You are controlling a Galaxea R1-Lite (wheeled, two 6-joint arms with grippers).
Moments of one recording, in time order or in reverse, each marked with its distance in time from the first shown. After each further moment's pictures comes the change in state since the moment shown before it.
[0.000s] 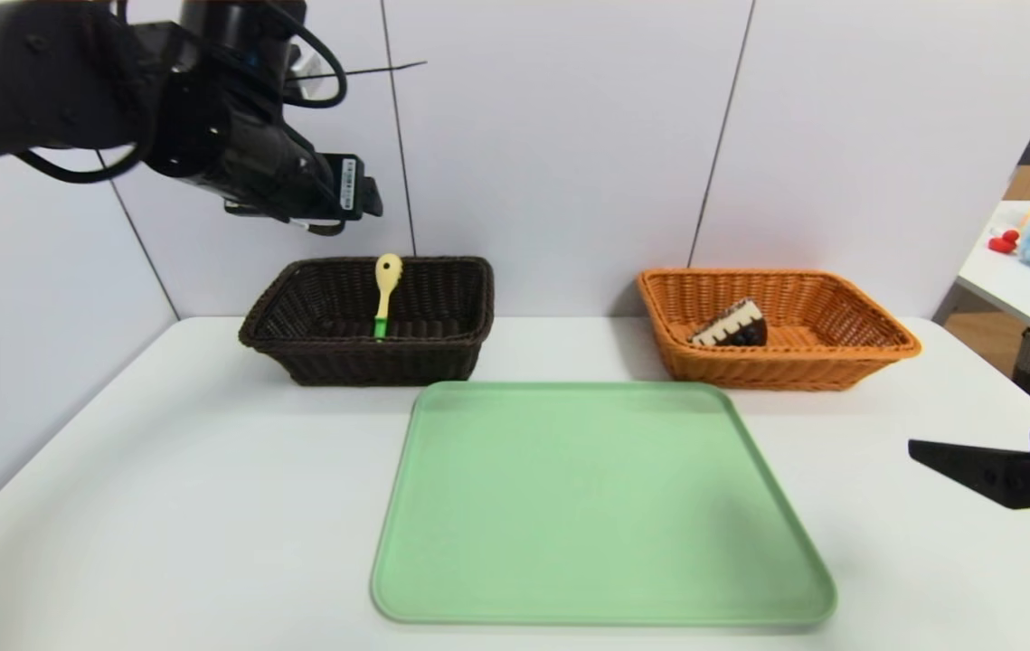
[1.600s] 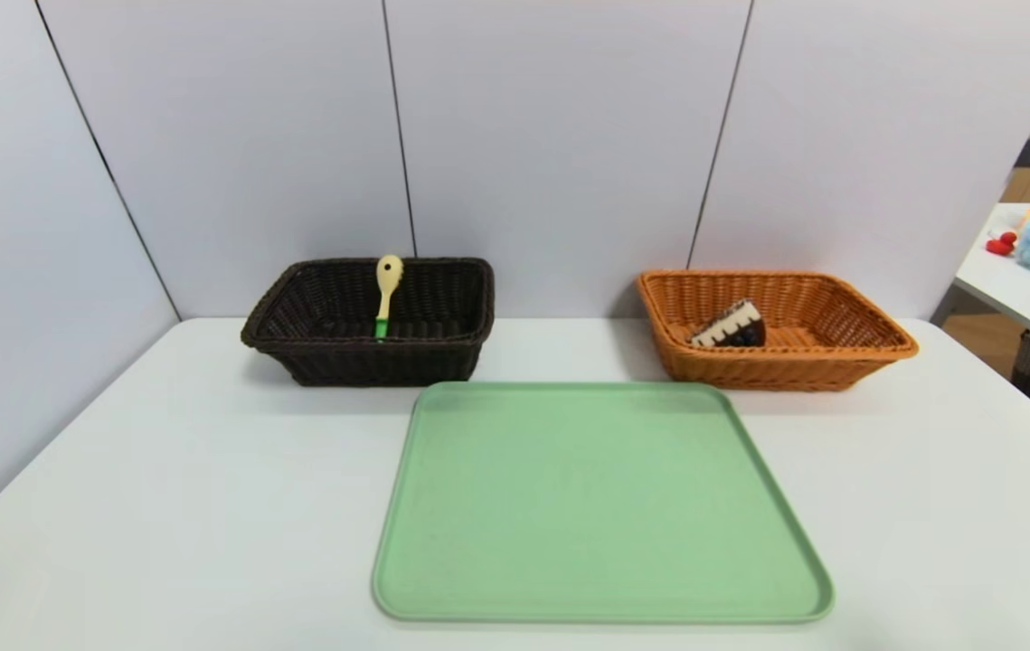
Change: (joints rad) left arm 0.315 -1.237 0.974 0.034 0.082 -0.346; right arm -0.447 -0.522 0.229 -0.024 0.200 -0.207
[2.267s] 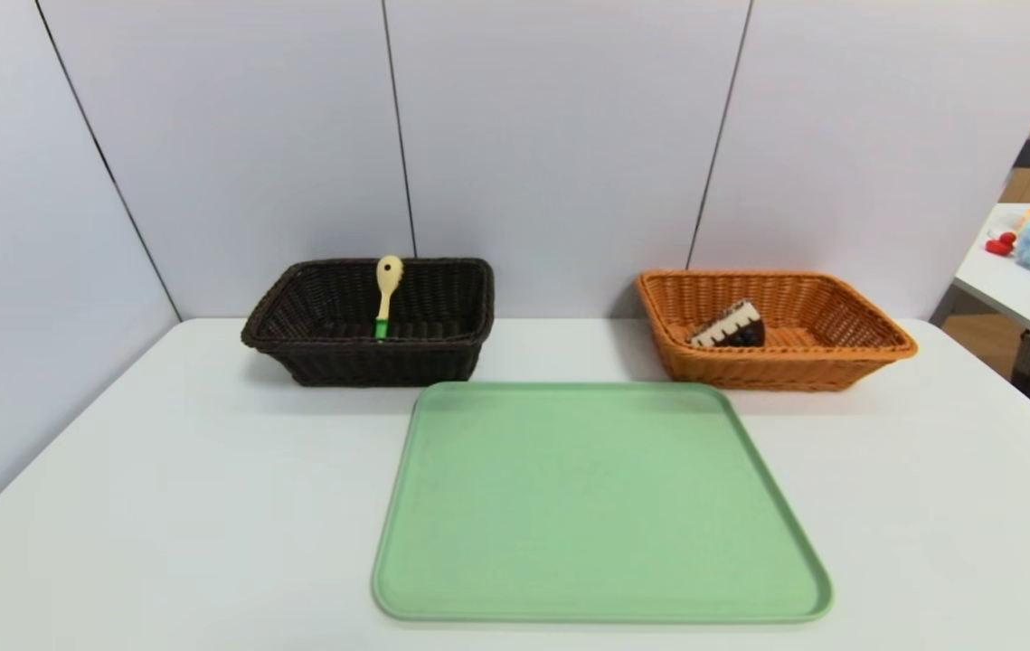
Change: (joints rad) left arm 0.039 -0.393 0.165 0.106 -0.075 0.115; right arm 0.036 -0.246 -0.078 0.262 0.139 0.006
